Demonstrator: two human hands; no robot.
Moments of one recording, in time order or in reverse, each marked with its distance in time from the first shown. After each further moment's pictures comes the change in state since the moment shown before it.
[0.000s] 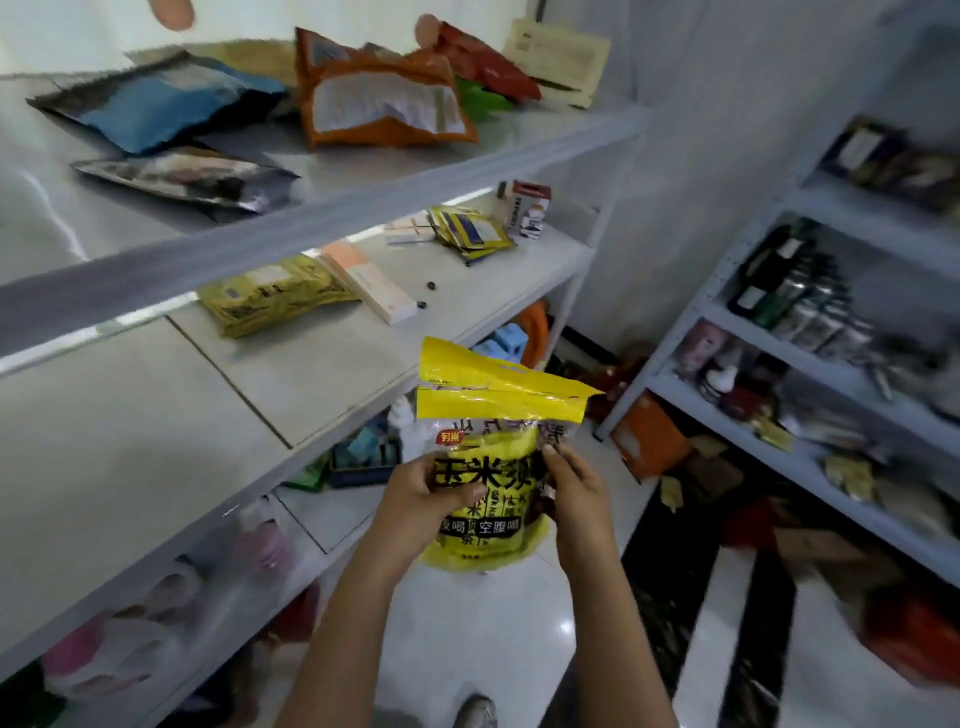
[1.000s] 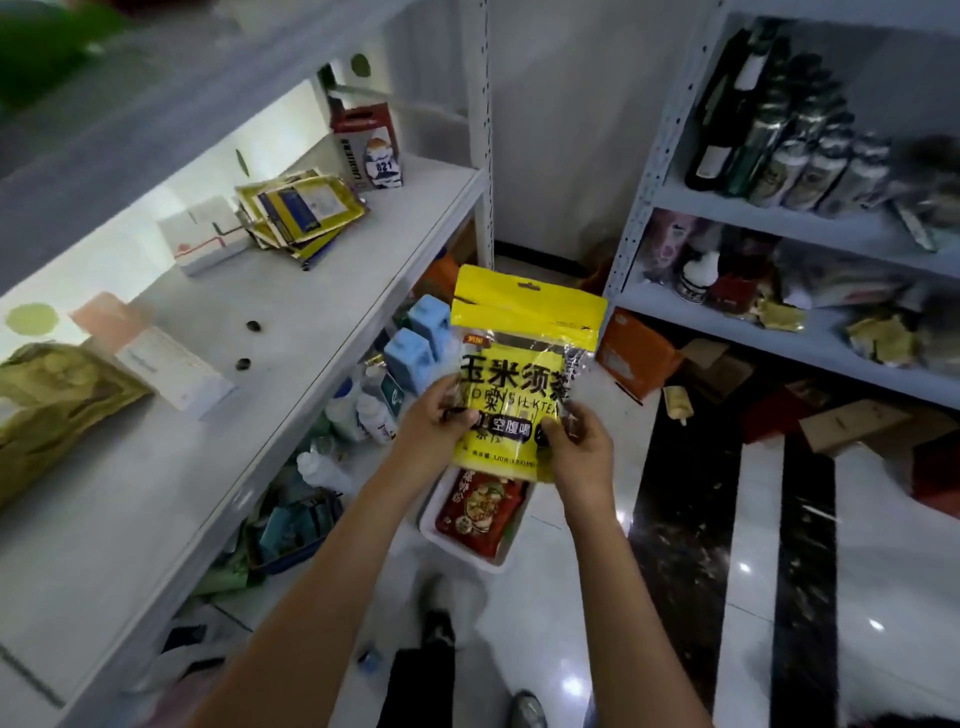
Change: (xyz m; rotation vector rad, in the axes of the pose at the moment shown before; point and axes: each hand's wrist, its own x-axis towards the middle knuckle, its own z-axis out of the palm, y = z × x) left_hand 0.306 -0.017 0.194 0.376 -0.221 -0.070; right_hand 0.290 0.025 -0.119 0.022 0.298 0.096
